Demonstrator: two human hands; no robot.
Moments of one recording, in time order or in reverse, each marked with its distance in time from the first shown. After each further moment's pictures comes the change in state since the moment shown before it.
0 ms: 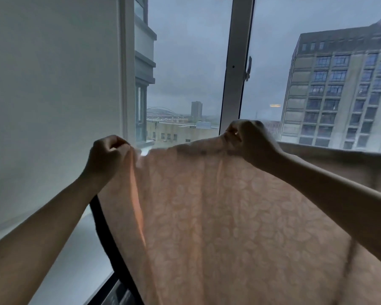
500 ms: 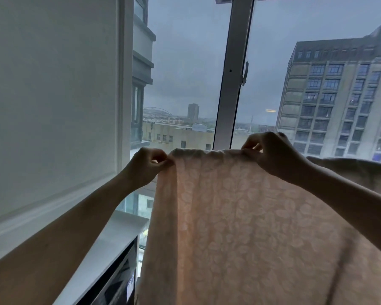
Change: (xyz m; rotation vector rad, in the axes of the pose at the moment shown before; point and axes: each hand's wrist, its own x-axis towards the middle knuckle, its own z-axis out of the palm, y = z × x) left_hand -0.017 0.019 0.060 0.043 -0.433 0.298; right_hand -0.030 0.024 -0.033 -0.023 -0.147 0.027
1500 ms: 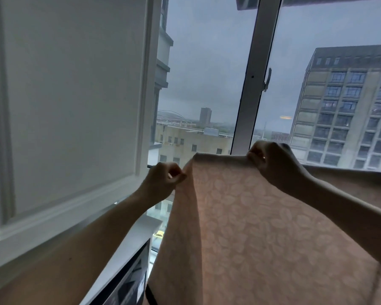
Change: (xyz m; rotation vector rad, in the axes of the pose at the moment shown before) left_hand -0.023 -0.018 0.005 0.046 0.053 -0.061; right_hand 0.015 -0.030 0.030 0.012 0.077 0.018
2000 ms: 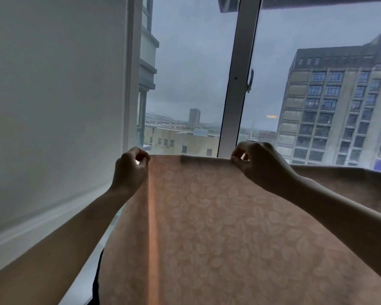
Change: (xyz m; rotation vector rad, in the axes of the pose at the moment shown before) left_hand 0.018 -0.006 -0.019 0.059 0.410 -0.146; right_hand -0.004 -0.001 -0.006 -0.024 -0.018 -0.056
